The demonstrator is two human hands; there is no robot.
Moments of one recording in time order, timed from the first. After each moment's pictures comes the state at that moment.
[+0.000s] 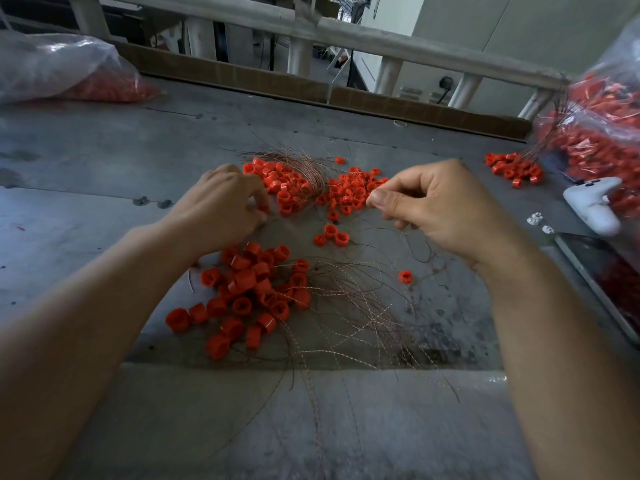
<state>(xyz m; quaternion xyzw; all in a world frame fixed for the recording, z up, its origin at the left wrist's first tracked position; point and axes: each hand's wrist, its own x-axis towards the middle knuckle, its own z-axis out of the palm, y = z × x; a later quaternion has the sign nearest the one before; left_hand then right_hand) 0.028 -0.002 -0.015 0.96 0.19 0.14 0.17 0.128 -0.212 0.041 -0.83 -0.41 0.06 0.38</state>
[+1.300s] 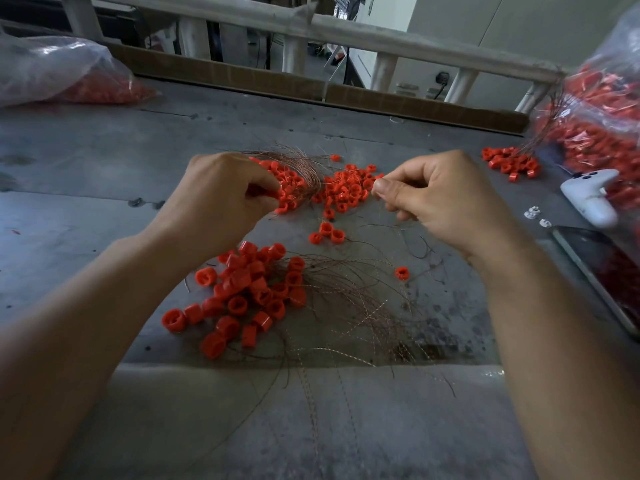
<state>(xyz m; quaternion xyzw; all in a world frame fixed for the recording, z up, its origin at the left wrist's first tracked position) 0.013 -0.027 0.005 0.93 0.13 0.28 0.19 0.133 -0.214 0.037 -0.84 -0.38 0.01 0.39</state>
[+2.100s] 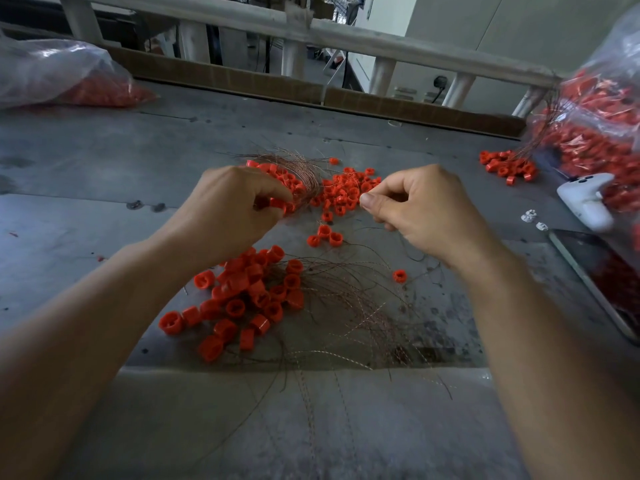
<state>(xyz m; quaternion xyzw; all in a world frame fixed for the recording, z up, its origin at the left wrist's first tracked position) 0.016 -0.032 0.002 0.94 0.12 0.25 0.22 0.127 -0.207 0.033 -0.87 -0.39 -0.01 0.31</state>
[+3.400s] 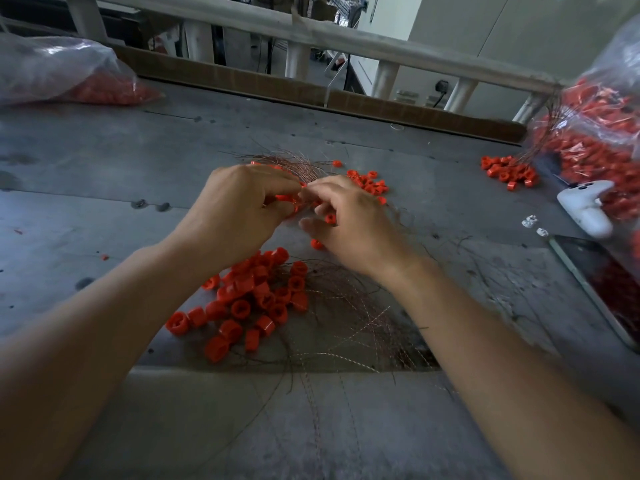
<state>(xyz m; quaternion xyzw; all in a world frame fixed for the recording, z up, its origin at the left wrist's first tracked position) 0.016 -0.040 0.004 0.92 0.05 0.32 0.23 0.115 -0.157 -0.005 -0.81 -0.49 0.00 0.31</state>
